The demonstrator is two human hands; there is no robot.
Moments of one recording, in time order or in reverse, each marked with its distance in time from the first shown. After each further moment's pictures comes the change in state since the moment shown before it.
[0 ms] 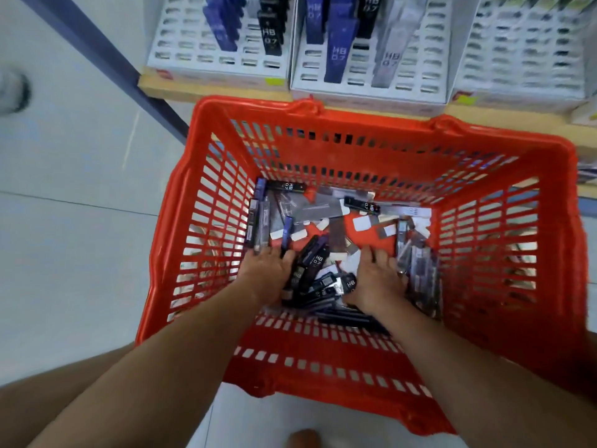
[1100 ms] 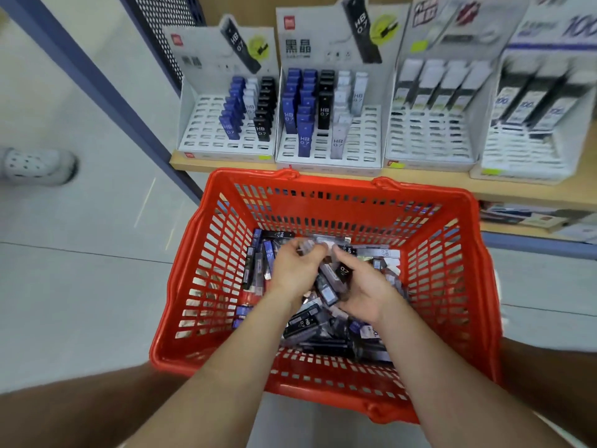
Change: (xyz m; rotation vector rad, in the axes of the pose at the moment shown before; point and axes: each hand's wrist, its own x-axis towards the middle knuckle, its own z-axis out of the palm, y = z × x) left_hand -0.055 0.066 -0.119 -1.812 0.471 -0.262; right_hand -0.058 -0.005 -0.091 1.823 -0.484 -0.001
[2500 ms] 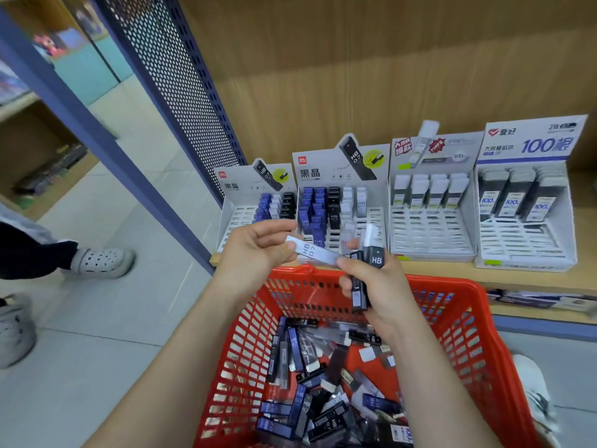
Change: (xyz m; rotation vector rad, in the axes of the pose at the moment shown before) left_hand -0.034 0.175 -0.081 0.006 -0.047 0.485; right_hand -0.071 -0.102 0.077 -0.163 -0.068 -0.731
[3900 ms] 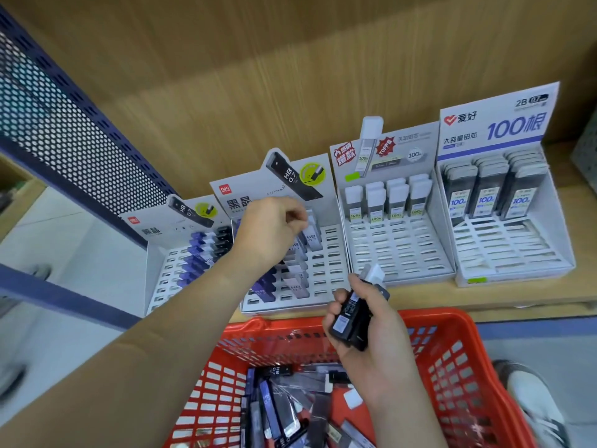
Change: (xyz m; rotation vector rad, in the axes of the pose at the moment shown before) left_hand 0.164 0.000 0.112 0.962 -0.110 0.423; right_hand 0.048 0.007 -0.042 0.806 0.186 0.207
